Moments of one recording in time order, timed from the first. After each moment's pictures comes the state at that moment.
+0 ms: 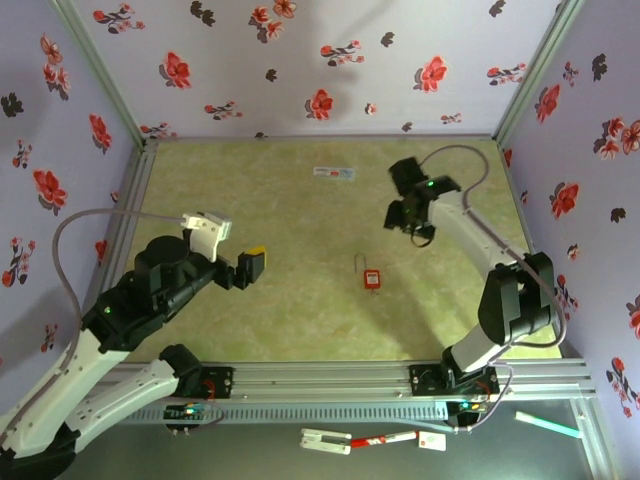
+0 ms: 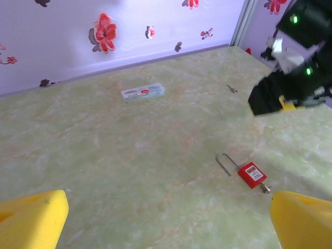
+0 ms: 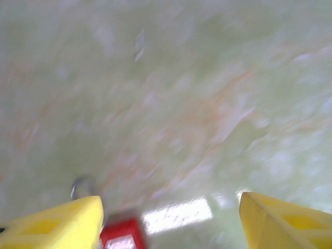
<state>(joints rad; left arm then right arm) -0.79 0.66 0.93 -0.62 -0.13 -0.18 0.32 1.61 1.34 -0.99 0.16 0.61</state>
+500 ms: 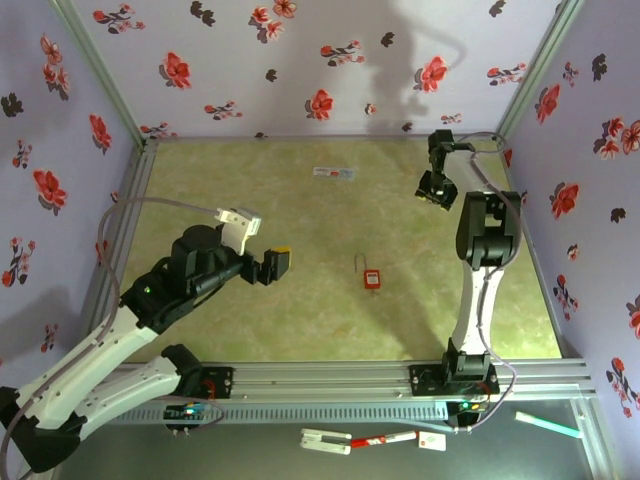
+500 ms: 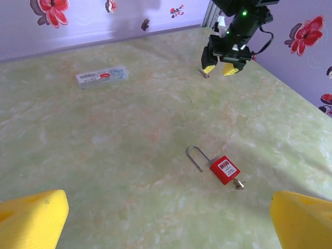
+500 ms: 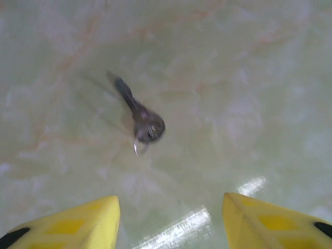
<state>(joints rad) -0.79 0.78 0.84 -0.45 -0.02 -0.23 0.04 2.24 1.87 -0.99 0.09 0.58</state>
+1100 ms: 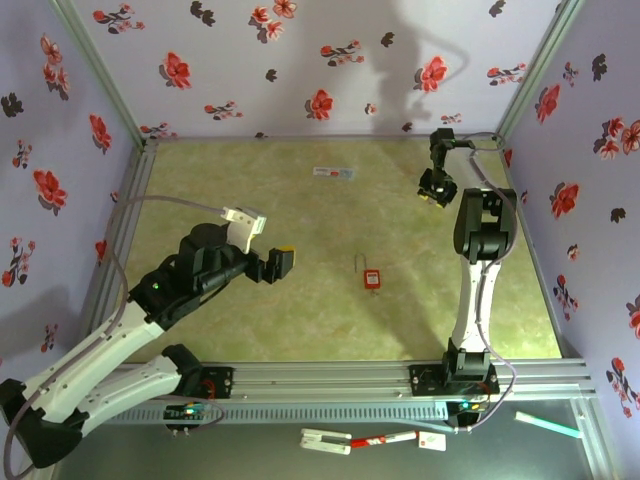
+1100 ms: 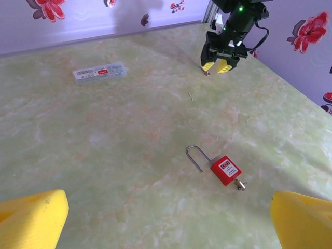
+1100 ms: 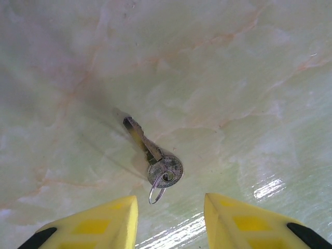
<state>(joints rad) -0.79 0.82 0.83 -0.41 -0.01 -0.24 0.02 2.32 1.96 -1.03 0.05 0.59</state>
